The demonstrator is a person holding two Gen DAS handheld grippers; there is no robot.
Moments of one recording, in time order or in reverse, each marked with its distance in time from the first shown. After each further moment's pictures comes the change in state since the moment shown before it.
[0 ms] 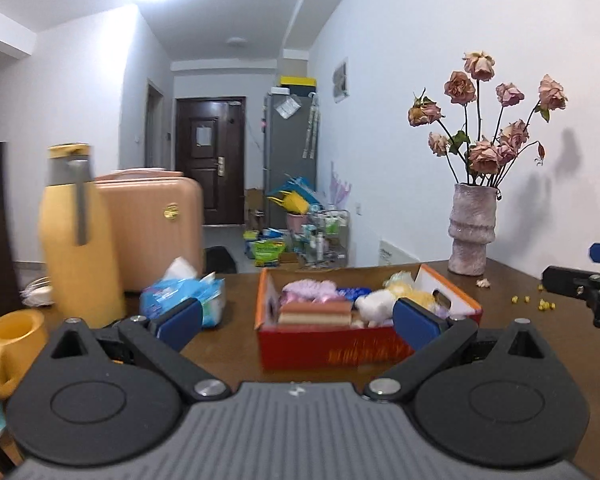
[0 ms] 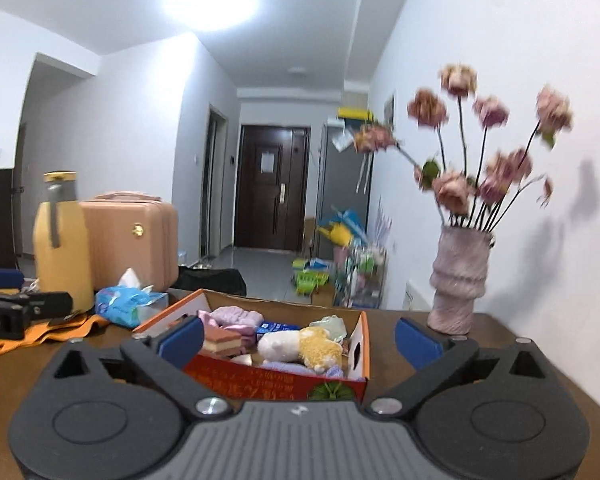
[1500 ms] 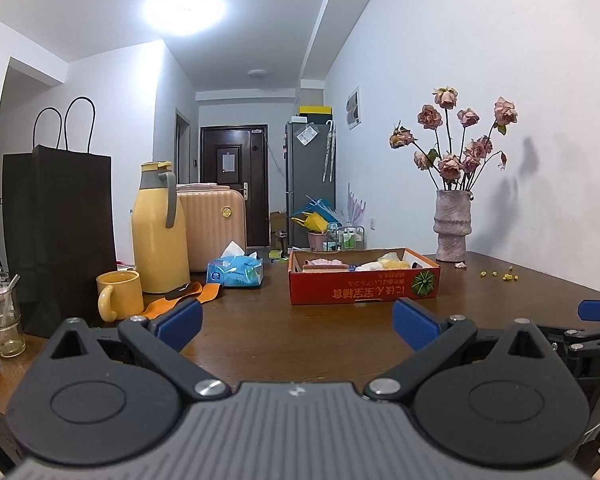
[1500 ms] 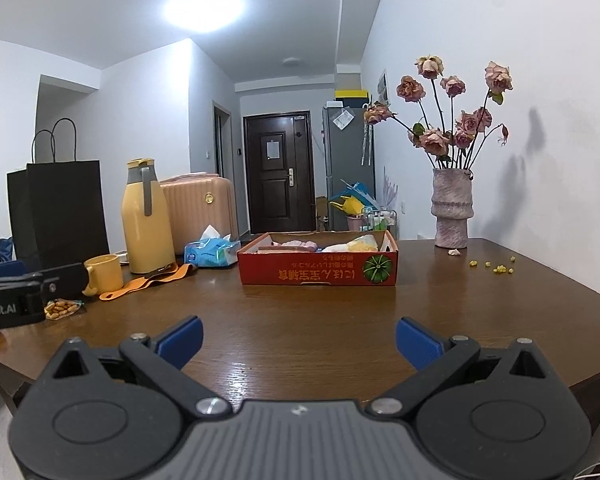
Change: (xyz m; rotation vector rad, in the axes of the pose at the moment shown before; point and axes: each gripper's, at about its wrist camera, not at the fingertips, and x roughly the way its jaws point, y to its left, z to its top) left arm -0.234 -0.003 -0.081 0.012 -0.083 0.054; right arm -0.213 0.077 -0.086 0.133 0.072 0.052
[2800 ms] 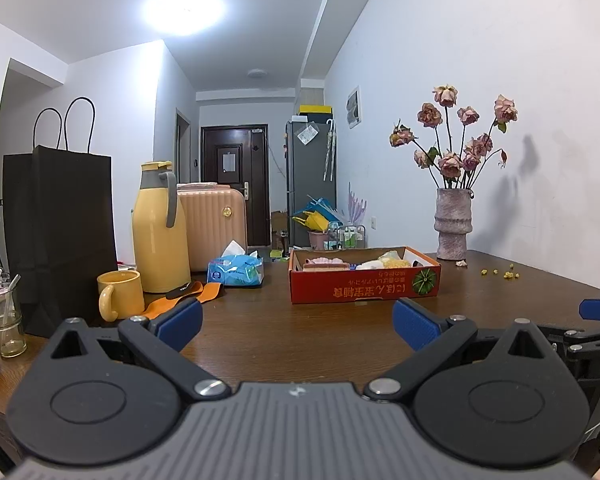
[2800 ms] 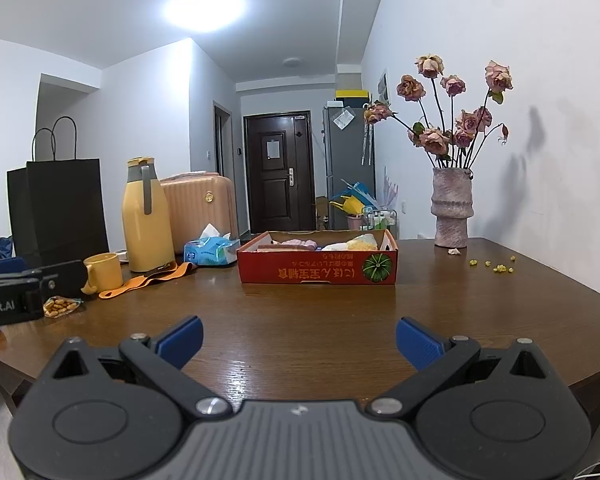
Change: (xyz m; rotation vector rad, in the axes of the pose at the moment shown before) left arm 0.001 -0.001 0.000 0.003 0.009 0.002; right arm 0.000 -0.002 -0.003 -0.008 -0.003 -0.012
